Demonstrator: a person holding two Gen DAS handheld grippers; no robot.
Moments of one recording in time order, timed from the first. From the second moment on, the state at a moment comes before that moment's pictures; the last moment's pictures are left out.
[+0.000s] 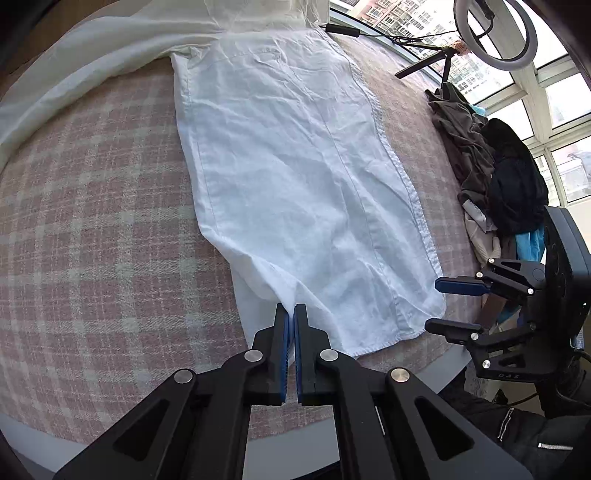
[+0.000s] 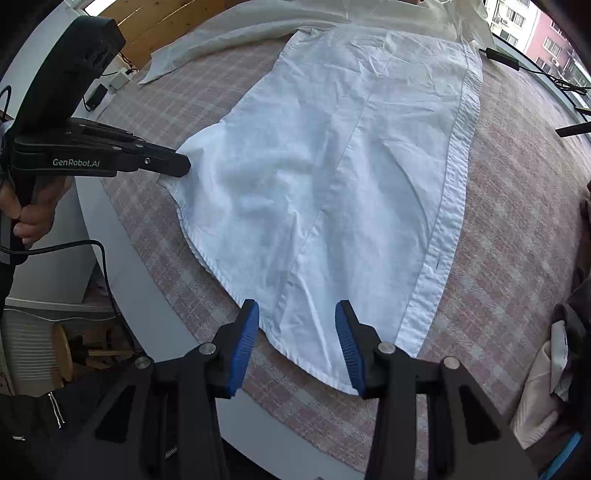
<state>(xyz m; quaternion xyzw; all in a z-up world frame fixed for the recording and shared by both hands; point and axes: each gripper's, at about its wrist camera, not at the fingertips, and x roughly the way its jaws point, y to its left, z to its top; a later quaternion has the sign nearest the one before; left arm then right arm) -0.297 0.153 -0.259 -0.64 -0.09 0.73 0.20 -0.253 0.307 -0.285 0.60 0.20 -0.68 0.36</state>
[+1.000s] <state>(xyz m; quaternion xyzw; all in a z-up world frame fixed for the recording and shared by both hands) -0.335 0.156 -0.236 -0.64 -0.10 0.74 0.18 -0.233 0.321 -0.288 0.58 0.21 -0.70 0.38</state>
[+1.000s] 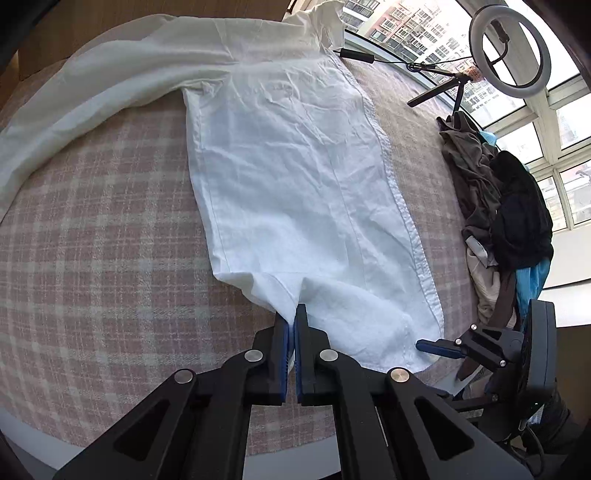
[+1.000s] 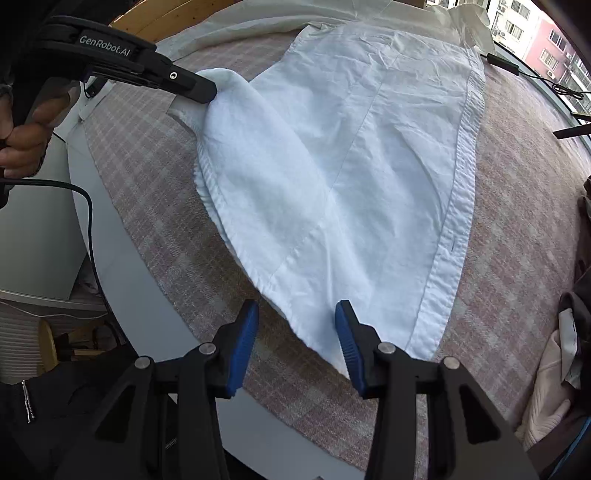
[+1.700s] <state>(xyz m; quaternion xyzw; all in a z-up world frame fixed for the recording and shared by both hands) -0.278 0.117 -0.294 -0.70 -0.09 0.68 0.17 -0.284 0.410 -0.310 0.62 0.10 -0.74 0.23</state>
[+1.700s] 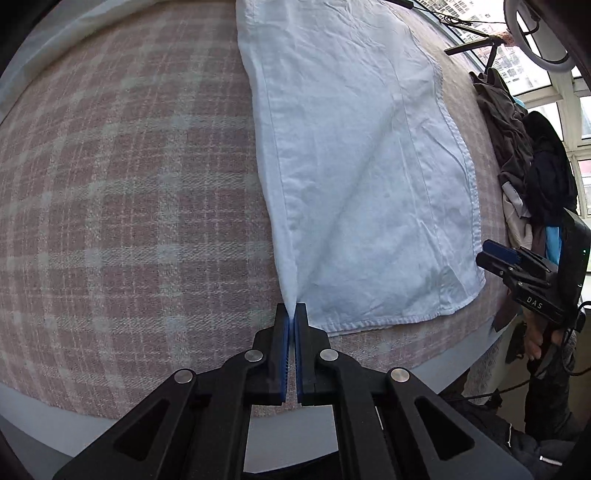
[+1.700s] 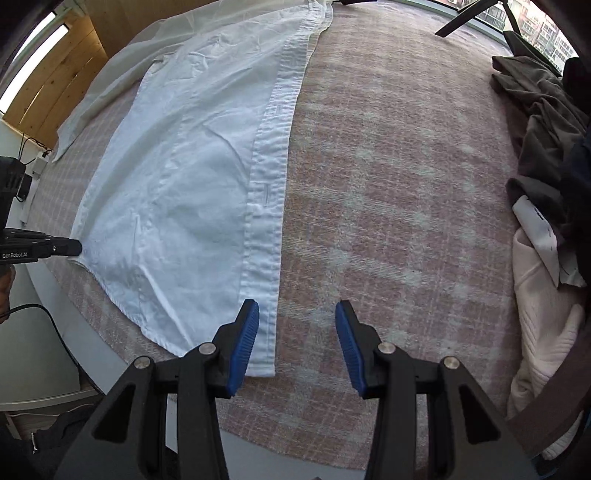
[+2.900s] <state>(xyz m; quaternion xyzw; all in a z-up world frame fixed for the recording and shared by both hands) -0.477 0.157 -0.259 -0.53 -0.09 0.83 0.15 -0.477 0.312 -0.273 0.57 0.07 -0.77 0.29</state>
